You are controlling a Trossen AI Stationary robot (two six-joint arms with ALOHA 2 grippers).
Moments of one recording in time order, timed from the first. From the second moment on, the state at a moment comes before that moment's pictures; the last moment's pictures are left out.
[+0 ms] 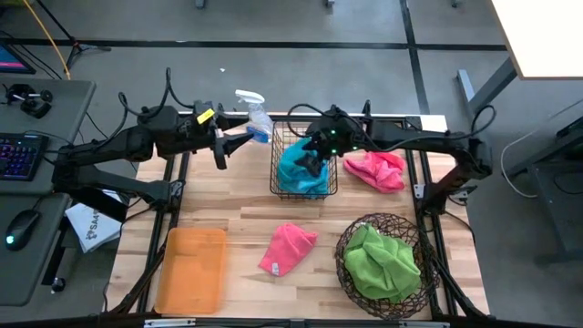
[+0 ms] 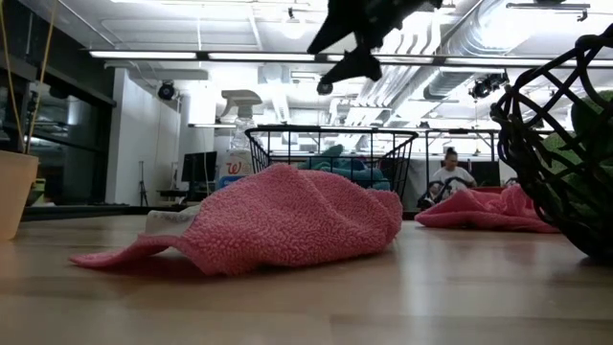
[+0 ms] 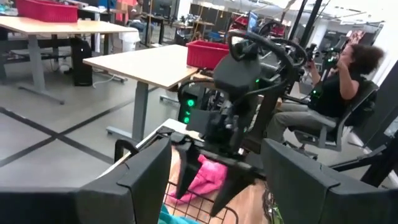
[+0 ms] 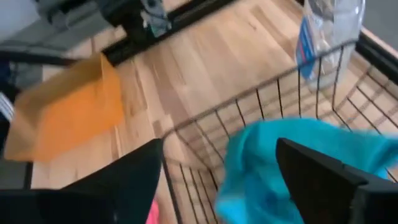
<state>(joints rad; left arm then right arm) 0.11 0.97 1.17 -0.27 -0.22 -0.21 -0.23 1.58 1.41 -0.50 -0.12 0.31</state>
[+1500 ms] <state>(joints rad) -0.31 1.92 1.15 -0.29 -0.15 -0.06 0.39 1.50 1.41 -0.99 0.06 0.83</state>
